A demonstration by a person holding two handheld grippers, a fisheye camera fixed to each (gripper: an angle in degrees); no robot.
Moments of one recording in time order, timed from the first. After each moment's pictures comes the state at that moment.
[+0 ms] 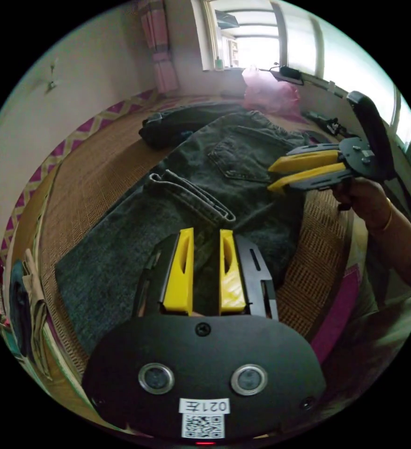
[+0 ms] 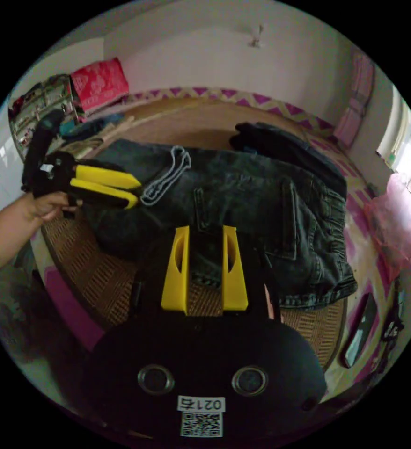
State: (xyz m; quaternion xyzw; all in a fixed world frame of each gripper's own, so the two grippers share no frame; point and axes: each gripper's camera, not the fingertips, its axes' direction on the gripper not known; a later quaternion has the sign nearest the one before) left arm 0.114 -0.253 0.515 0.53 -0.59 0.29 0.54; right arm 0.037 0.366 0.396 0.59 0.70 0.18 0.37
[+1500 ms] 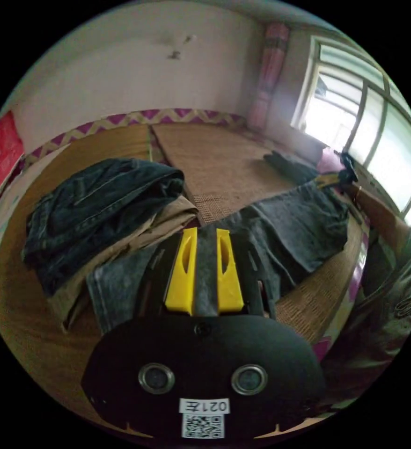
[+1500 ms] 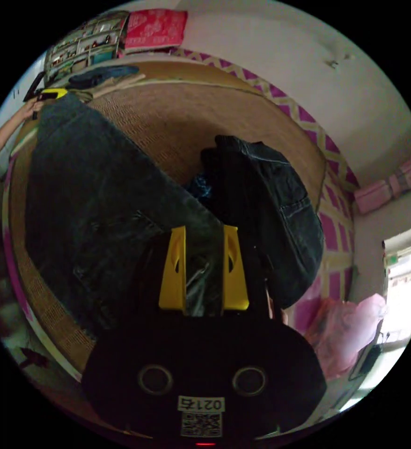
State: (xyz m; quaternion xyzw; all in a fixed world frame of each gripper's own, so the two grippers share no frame) left arm 0.060 0.253 0.209 0.67 -0.47 0.22 0.52; right arm -0.063 0.363 0.238 0.38 0.81 0.18 0.41
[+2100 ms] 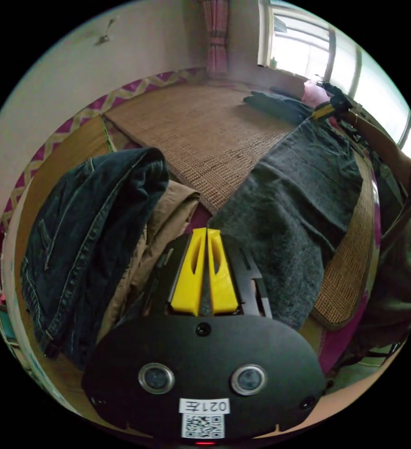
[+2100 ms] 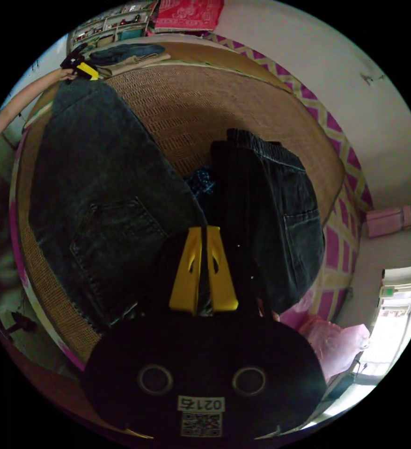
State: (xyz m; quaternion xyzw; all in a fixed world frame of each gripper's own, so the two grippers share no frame) left arm 0.061 0.289 0.258 0.53 -0.58 0.24 0.56; right arm -0.090 0.373 0.255 0.30 0.82 0.18 0.46
